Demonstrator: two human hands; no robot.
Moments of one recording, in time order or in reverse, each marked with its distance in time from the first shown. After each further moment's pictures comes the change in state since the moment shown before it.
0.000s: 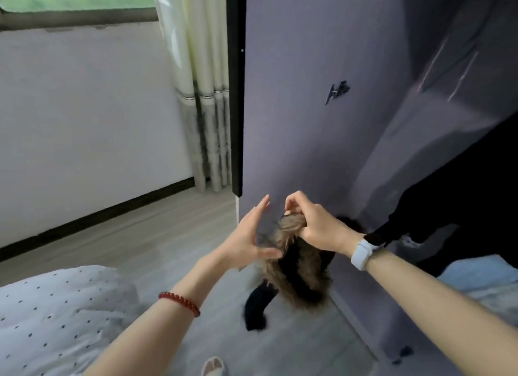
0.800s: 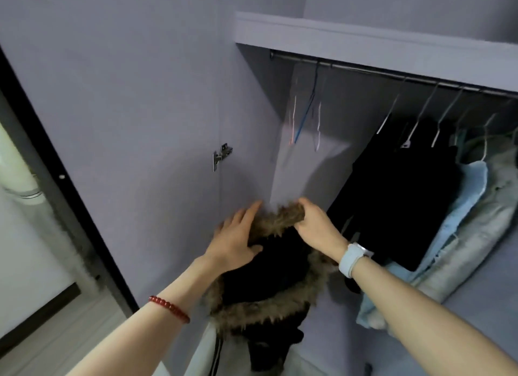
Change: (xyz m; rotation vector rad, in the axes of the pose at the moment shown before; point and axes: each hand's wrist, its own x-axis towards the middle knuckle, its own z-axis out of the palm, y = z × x) left_hand 0.230 0.127 0.017 0.614 -0.180 0.299; right_hand 0.021 0.103 -0.158 -0.049 0.675 0.486
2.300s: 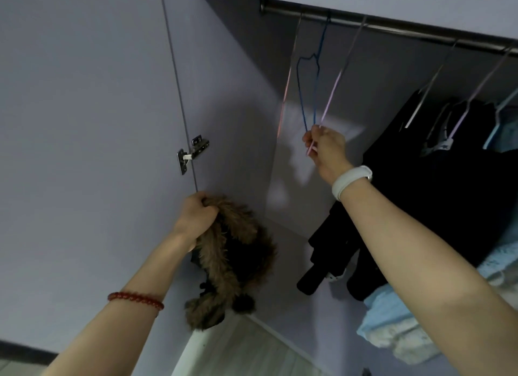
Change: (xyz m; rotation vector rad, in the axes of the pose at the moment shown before) left_hand 0.130 -0.006 -0.016 -0.765 0.220 -0.526; right_hand 0.223 0.067 -0.049 0.930 0.359 0.316
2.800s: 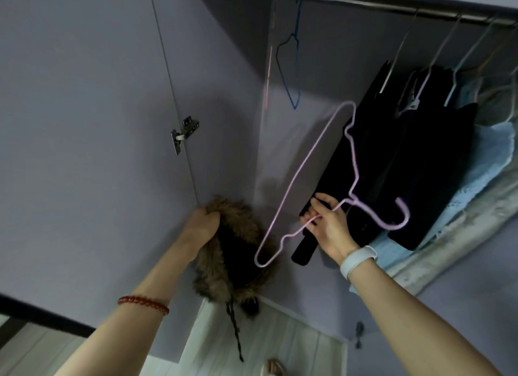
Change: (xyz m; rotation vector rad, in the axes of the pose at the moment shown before) left_hand -0.042 -0.049 0.000 0.157 -0.150 -0.111; right_hand -0.160 0.106 -0.074 0.357 0.097 0.325
